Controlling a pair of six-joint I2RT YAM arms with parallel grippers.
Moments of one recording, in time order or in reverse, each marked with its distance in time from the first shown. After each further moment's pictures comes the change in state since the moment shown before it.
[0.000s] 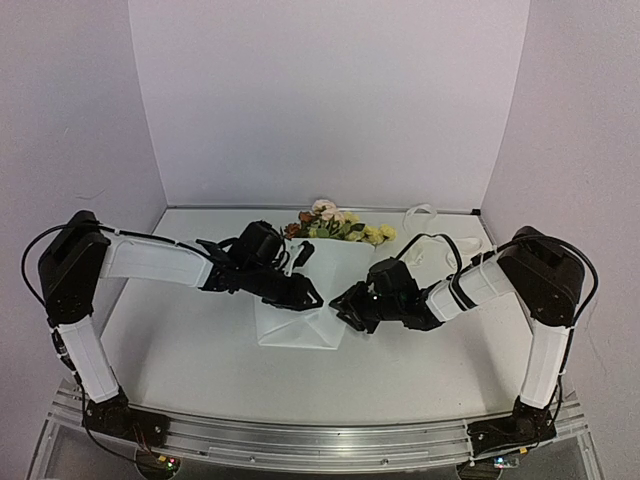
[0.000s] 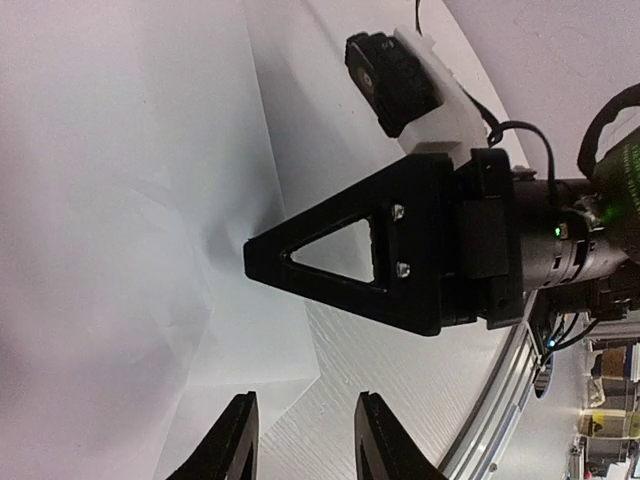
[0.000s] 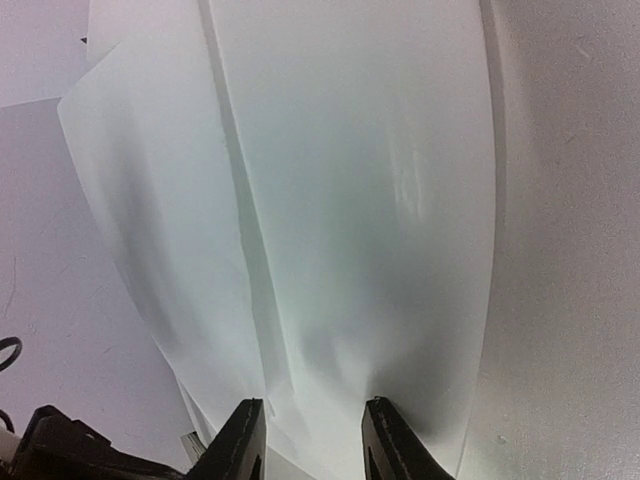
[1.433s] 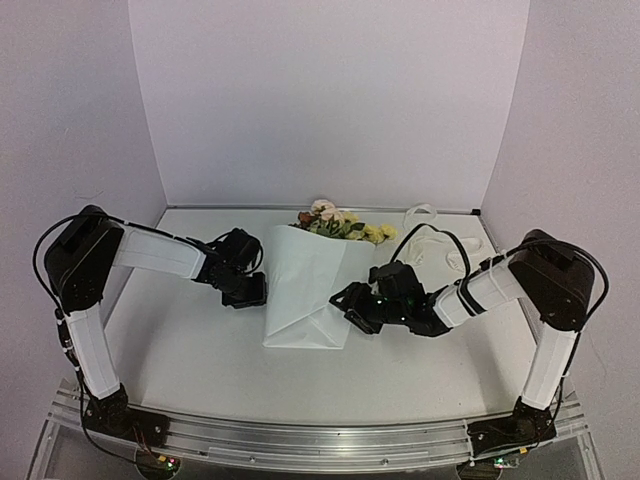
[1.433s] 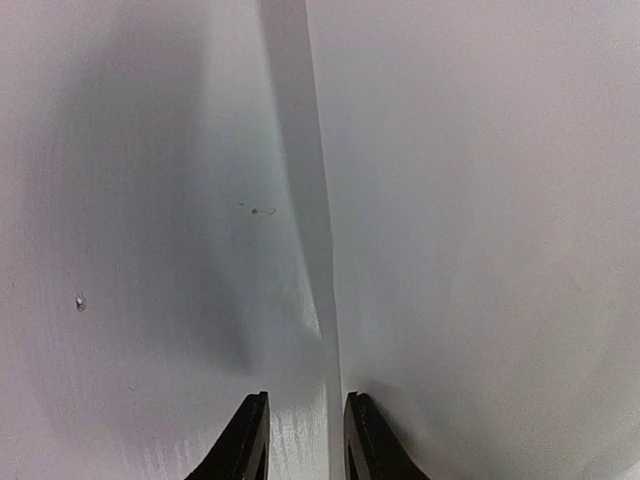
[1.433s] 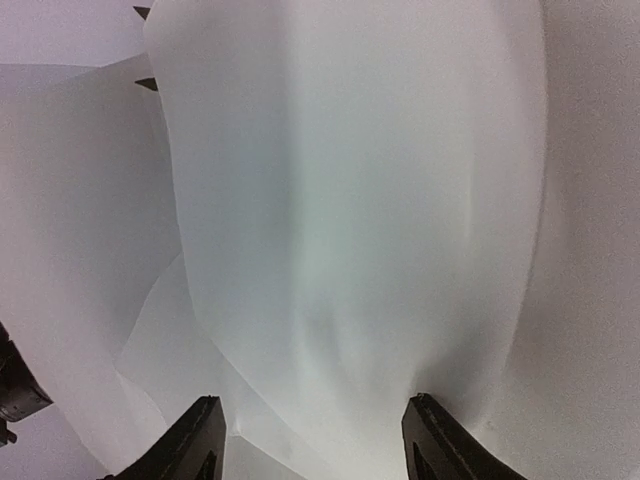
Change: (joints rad) left arm 0.173 0.058 -0.045 -0.179 -0.376 -0.185; right arm 0.019 -0.050 -0.058 0.055 0.055 -0.151
